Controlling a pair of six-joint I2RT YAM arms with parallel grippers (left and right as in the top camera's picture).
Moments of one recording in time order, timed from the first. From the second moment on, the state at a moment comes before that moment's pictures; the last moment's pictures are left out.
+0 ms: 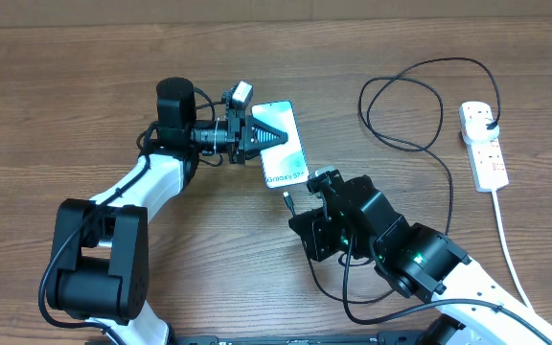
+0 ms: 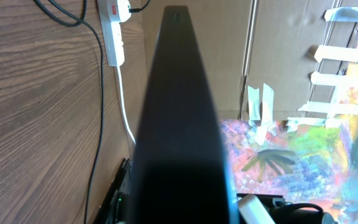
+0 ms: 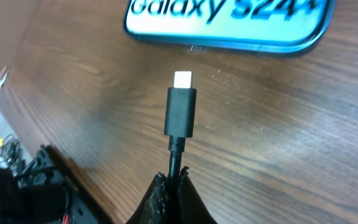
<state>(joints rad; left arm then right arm) -0.16 1.82 1.00 0.40 1.42 -1.13 0.76 1.10 0.81 -0.48 -0.24 0.49</state>
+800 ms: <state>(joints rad) -0.16 1.82 1.00 0.40 1.37 -1.15 0.76 1.10 0.81 -0.49 -0.16 0.50</state>
